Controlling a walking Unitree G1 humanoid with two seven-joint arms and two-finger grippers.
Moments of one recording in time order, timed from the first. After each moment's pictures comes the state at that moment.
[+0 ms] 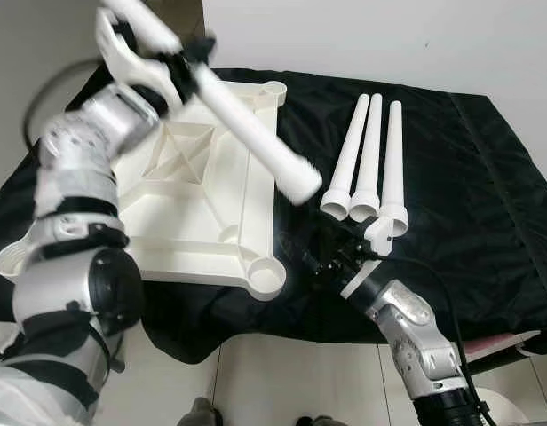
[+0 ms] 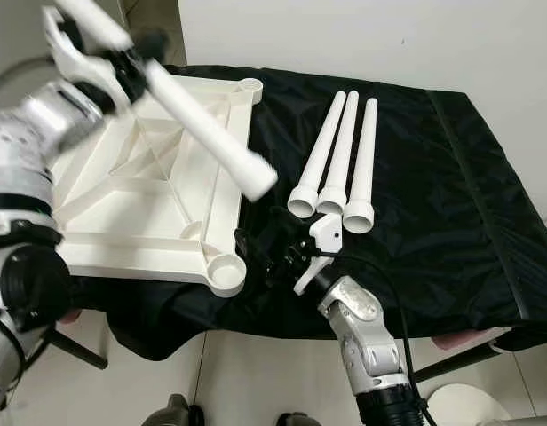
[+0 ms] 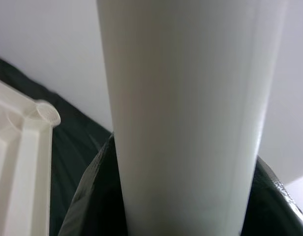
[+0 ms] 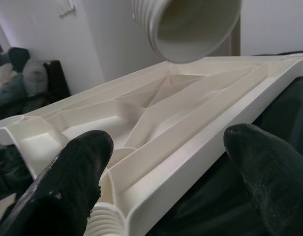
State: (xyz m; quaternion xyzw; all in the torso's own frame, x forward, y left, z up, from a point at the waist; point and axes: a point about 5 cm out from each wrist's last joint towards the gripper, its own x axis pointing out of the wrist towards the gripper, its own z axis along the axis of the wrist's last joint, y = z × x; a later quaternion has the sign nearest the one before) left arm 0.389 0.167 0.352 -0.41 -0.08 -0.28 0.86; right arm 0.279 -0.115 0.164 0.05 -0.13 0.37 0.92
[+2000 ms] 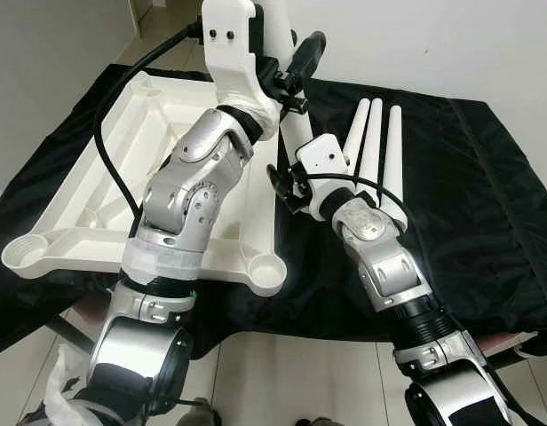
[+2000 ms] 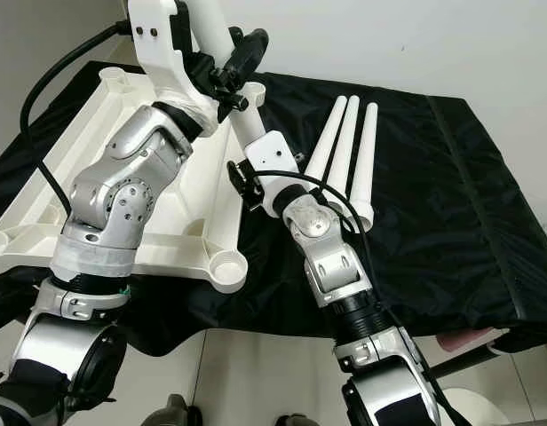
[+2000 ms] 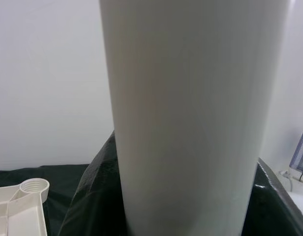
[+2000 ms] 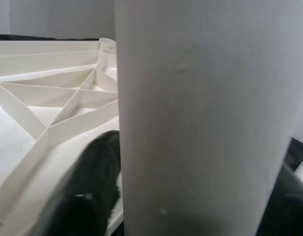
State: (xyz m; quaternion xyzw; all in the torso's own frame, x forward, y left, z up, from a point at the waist) left arm 0.325 0.048 0.340 -0.13 -0.24 -0.34 0.90; right arm 0.342 -0.070 0.228 -0.17 -0.13 0.23 0.95
